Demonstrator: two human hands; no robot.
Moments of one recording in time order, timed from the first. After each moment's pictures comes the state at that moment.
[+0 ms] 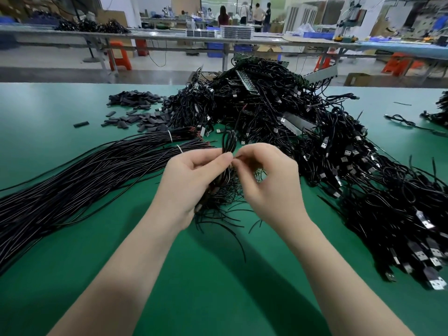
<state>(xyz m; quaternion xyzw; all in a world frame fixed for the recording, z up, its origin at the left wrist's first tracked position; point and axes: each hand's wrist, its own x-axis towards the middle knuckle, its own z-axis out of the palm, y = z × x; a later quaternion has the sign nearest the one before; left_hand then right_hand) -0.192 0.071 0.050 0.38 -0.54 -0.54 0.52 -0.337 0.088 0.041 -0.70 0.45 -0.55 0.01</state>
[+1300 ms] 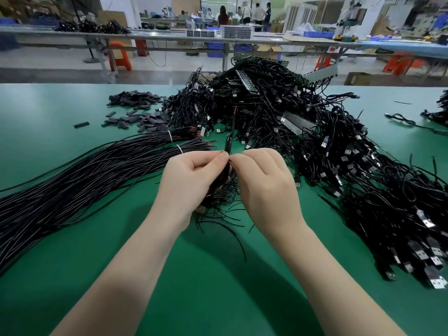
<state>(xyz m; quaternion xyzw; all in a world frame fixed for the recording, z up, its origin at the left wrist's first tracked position) -0.194 0.072 0.049 0.43 -0.55 -0.51 0.51 -0.329 0.089 0.028 -0.71 0.45 -0.47 -0.27</state>
